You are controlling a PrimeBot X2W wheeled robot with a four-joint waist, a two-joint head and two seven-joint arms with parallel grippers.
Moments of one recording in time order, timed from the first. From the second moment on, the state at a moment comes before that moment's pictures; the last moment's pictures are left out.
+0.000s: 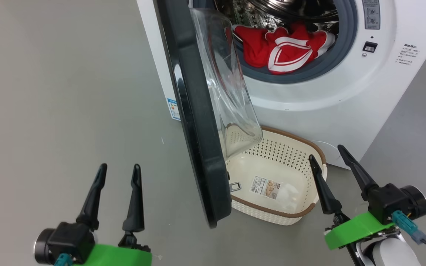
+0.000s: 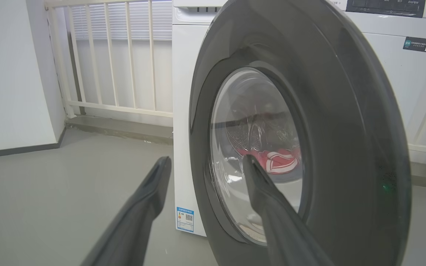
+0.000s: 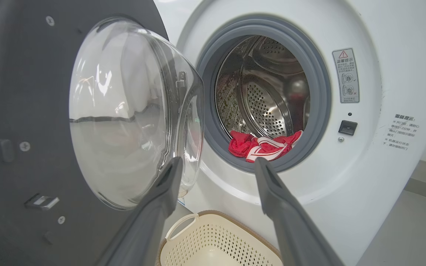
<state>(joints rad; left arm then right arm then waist) -0.11 0.04 -0.13 0.04 -0.23 0.05 -0.25 -0.13 -0.06 0.07 0.20 0.13 0.12 -0.25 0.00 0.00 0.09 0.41</state>
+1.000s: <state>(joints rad) -0.08 0.04 -0.14 -0.01 -0.21 0.06 -0.25 -0.04 -0.05 0.04 0.08 0.18 0.12 -0.25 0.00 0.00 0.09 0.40</state>
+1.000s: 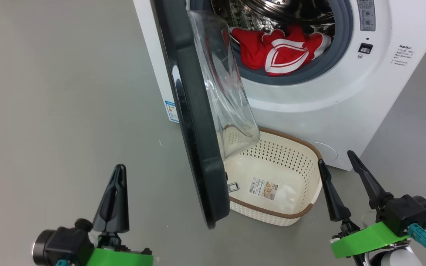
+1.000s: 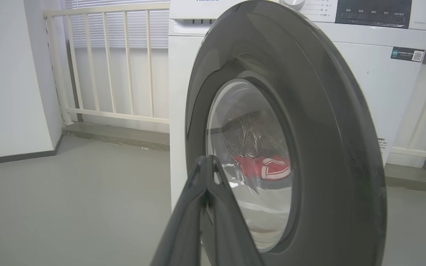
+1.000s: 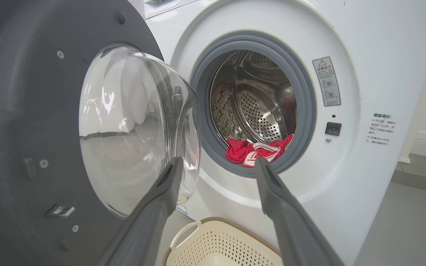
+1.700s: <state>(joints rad) -0.19 0.04 -0.35 -0.21 -0.18 0.03 -0.26 -0.04 -0.05 0.04 0.09 0.20 0.12 -0.26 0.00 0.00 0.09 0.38</state>
